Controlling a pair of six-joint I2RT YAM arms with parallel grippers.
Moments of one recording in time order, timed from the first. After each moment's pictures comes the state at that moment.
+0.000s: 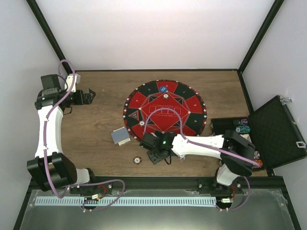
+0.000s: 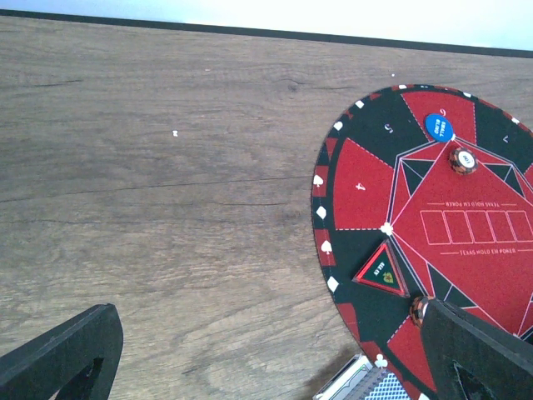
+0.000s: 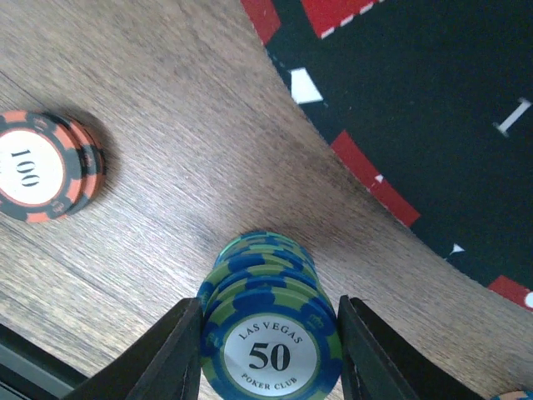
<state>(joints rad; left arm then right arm) 0.28 1.33 1.31 -0.81 0.50 0.15 1.20 1.61 1.01 -0.69 0.12 0.55</state>
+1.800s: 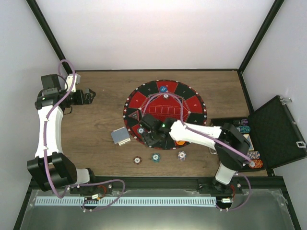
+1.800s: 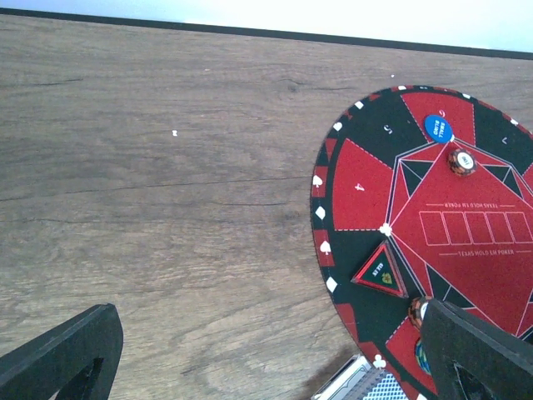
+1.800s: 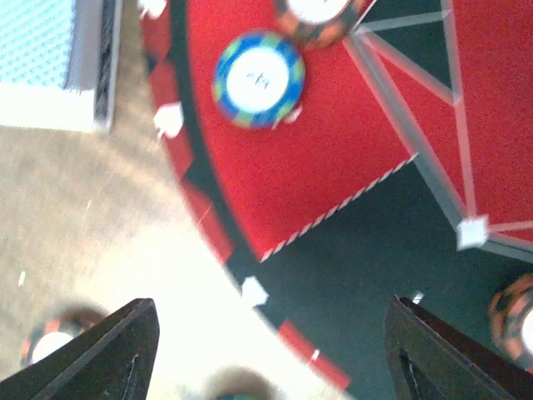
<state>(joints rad) 0.28 1.33 1.31 -0.81 0.50 0.15 1.01 1.73 1.22 -0.62 0.12 0.43</state>
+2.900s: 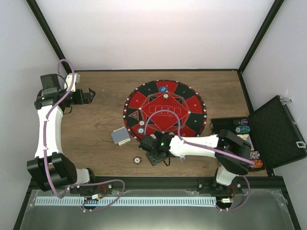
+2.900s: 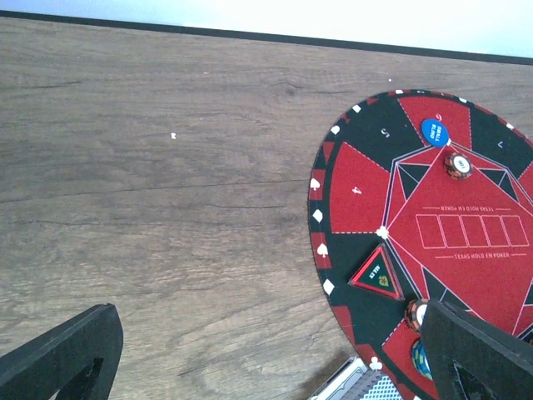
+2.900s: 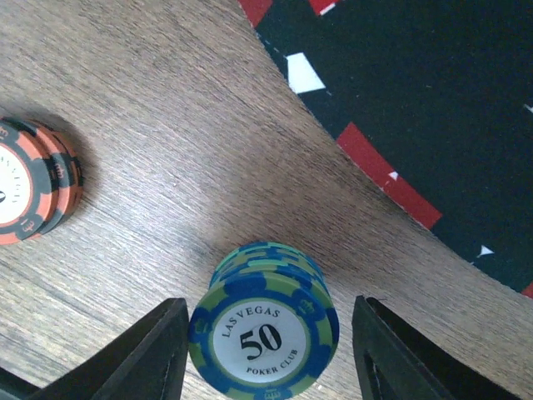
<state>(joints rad) 0.28 1.33 1.31 -0.81 0.51 0.14 1.21 1.65 1.01 -0.67 0.13 0.60</state>
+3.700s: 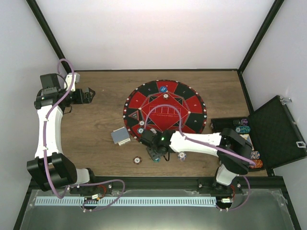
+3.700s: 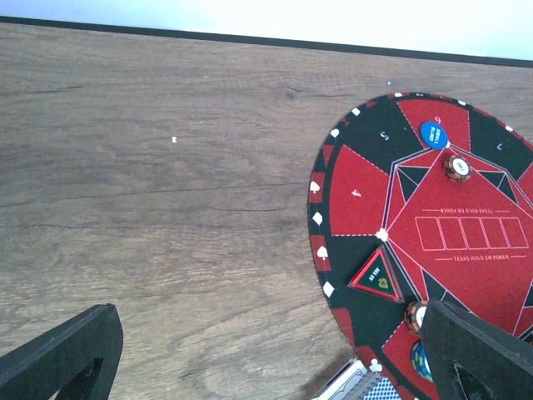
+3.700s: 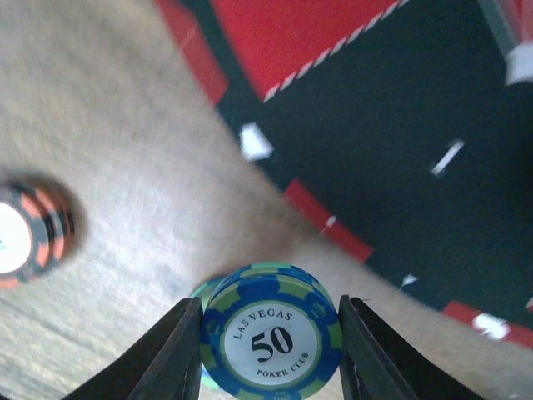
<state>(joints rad) 0.28 1.33 1.32 -0.81 0.51 0.14 1.18 1.65 1.05 -0.71 0.17 0.58</state>
